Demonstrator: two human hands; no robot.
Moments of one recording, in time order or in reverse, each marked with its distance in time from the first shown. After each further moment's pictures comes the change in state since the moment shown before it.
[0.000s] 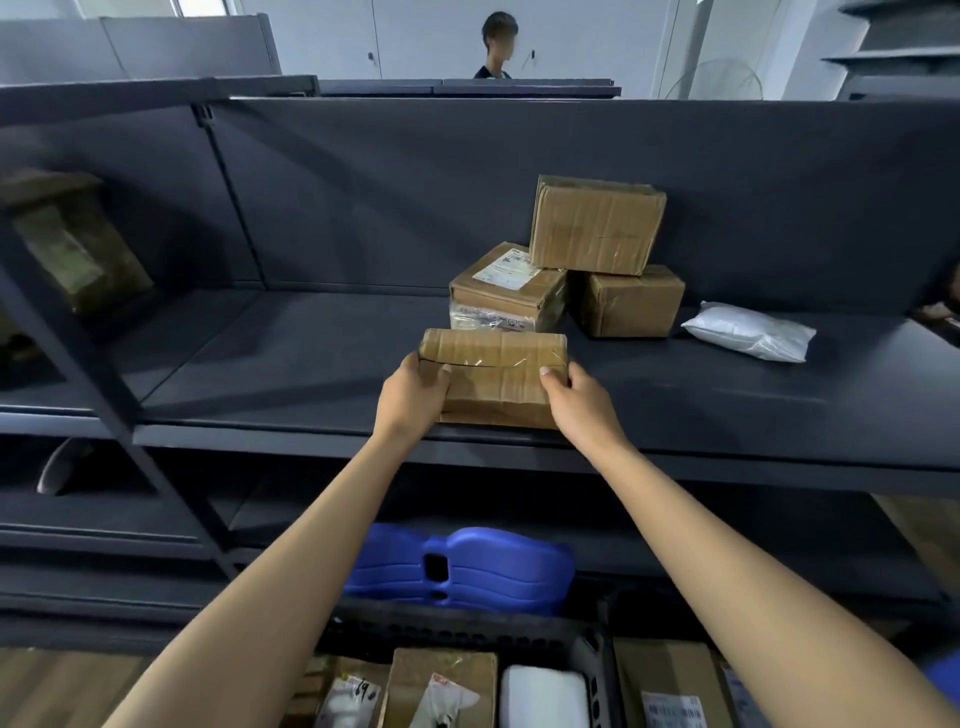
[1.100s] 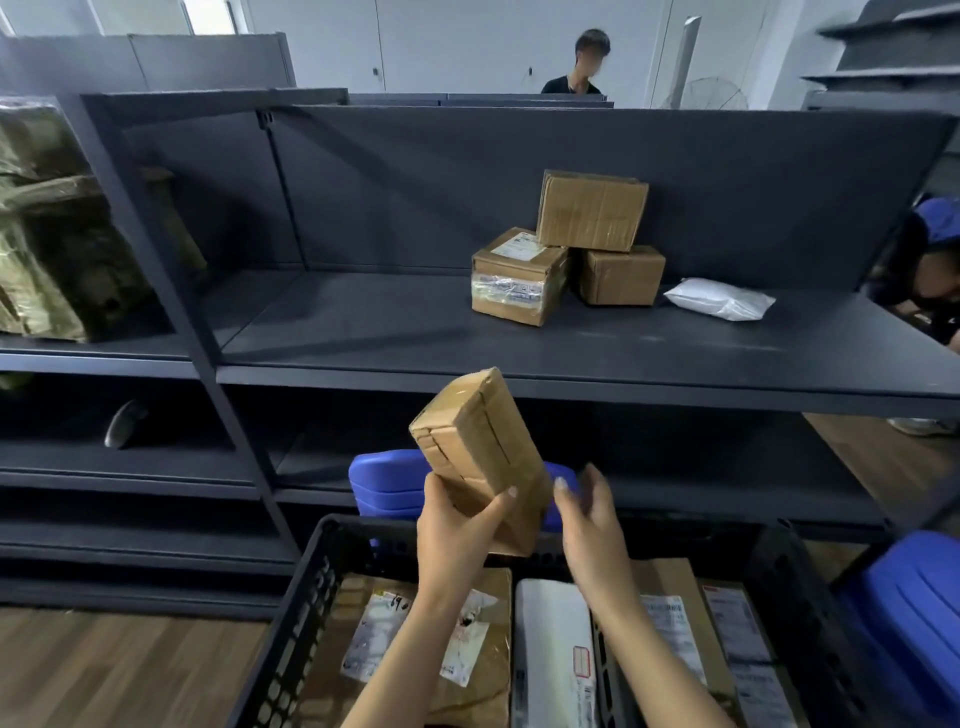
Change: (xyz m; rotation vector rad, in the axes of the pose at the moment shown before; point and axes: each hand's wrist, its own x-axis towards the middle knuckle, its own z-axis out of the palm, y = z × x) left_hand -0.257 -0.048 -0.014 -0.467 -0.002 -0.177; right_hand -0.254 0.041 0.033 0.334 0.046 0.134
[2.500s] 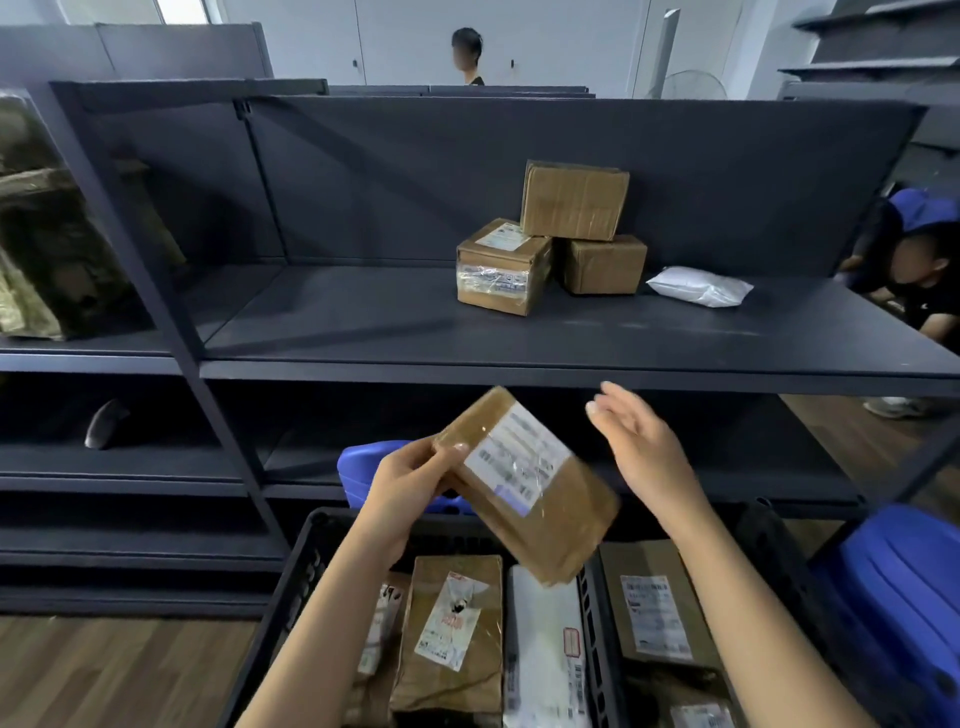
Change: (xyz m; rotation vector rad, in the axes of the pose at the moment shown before) left_hand 0.025 0.029 -0.040 -0.105 -0.286 -0.077; right_hand 0.029 -0.052 -0.062 -0.178 -0.037 -0.168
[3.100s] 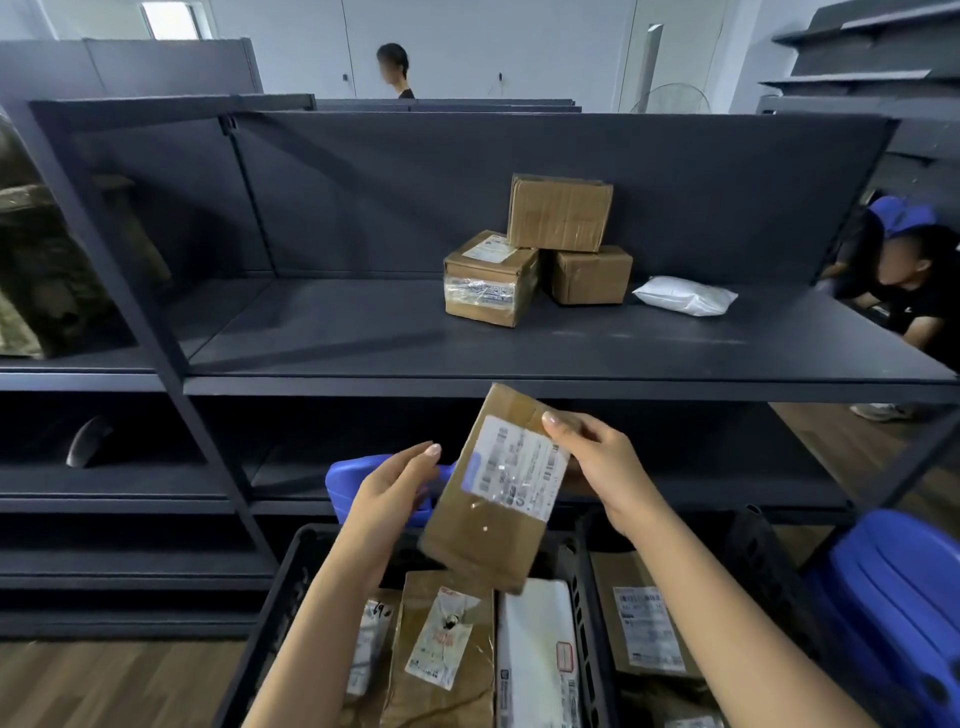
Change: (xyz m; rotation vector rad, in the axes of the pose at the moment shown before) left_hand 0.001 -0.004 -0.003 -0.080 0.027 -0.031; right_hand 0.021 0.016 0.019 0.240 -0.077 0.109
